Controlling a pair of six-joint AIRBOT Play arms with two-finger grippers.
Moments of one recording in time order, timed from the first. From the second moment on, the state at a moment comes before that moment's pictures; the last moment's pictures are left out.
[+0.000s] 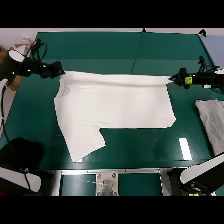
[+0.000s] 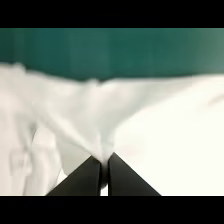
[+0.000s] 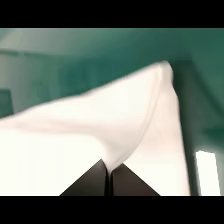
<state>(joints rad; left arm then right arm) 0.11 -1.69 1.52 0.93 -1.01 -1.29 -0.44 -1.86 1.54 -0.67 1.16 1.20</state>
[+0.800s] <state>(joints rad) 0.14 -1.67 1.40 0.99 -1.33 -1.38 -0.48 -1.78 1.45 -0.89 1.35 1.37</state>
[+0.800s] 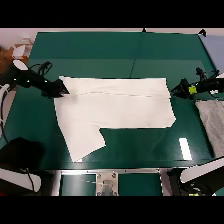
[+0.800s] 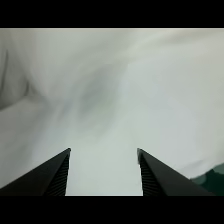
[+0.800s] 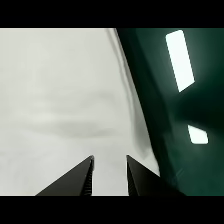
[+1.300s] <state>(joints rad) 0.27 -1.09 0.72 1.08 -1.34 -1.45 -0.57 -1.17 0.77 -1.06 1.28 1.46</state>
